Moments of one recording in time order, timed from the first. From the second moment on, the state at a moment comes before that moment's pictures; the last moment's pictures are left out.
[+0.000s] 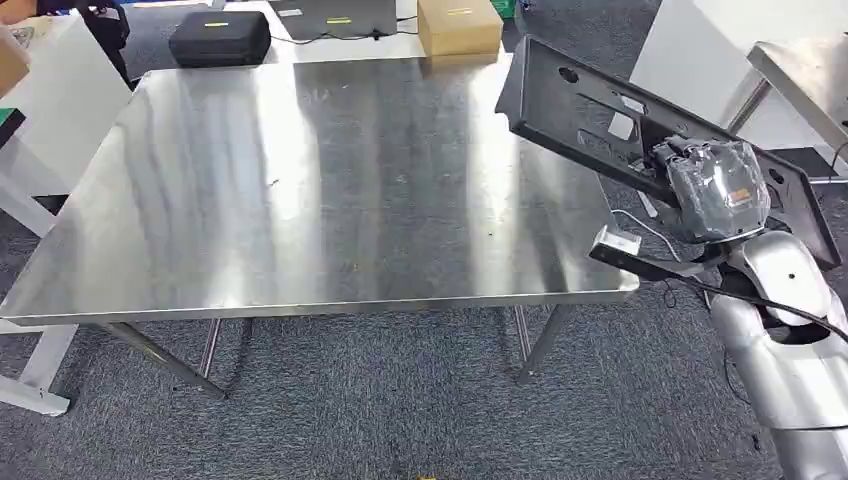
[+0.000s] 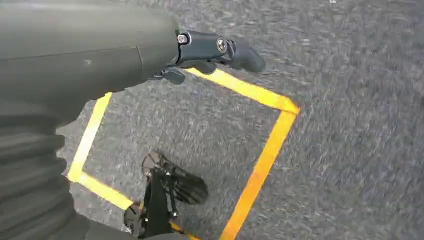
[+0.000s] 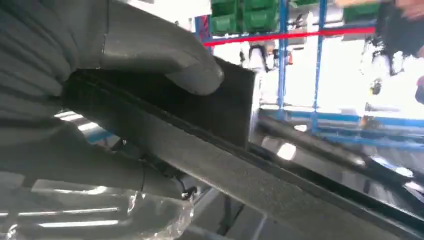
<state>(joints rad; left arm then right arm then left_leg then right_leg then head) -0.10 -0.07 1.24 -0.22 -0.79 0.16 -0.39 -0.46 -0.53 0.22 -1.58 1.10 -0.17 -0.16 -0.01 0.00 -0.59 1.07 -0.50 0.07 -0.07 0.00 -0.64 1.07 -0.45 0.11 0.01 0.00</state>
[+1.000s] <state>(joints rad) -0.13 -0.09 1.21 -0.22 -0.83 0.21 -0.36 -0.97 0.24 0.74 -0.50 1.43 -0.25 -0.21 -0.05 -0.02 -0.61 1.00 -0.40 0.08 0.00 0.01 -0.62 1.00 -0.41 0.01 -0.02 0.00</state>
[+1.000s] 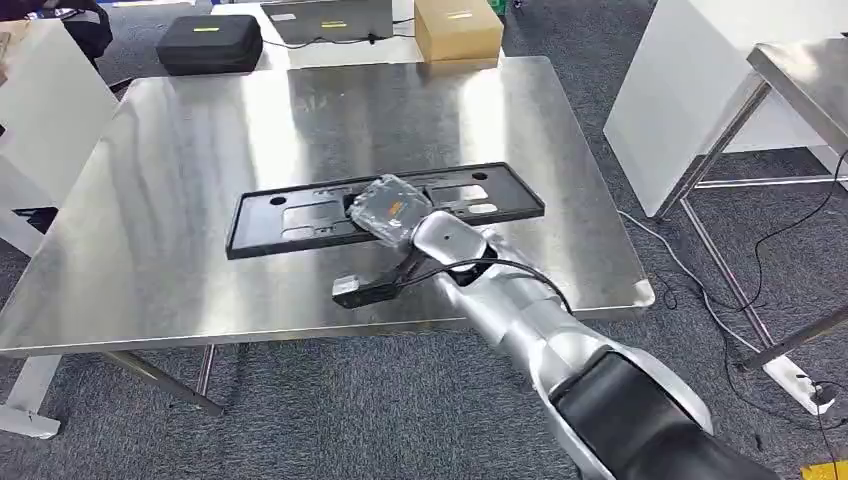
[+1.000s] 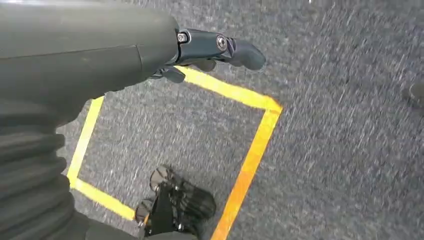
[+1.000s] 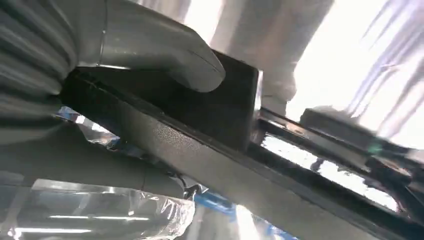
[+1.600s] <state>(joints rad) -0.11 -0.09 1.21 -0.21 -0.87 0.26 -0.38 -0.91 0.30 0.76 -0.33 1.44 -0.24 -0.18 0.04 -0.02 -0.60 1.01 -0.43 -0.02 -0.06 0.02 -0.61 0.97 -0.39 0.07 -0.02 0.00</state>
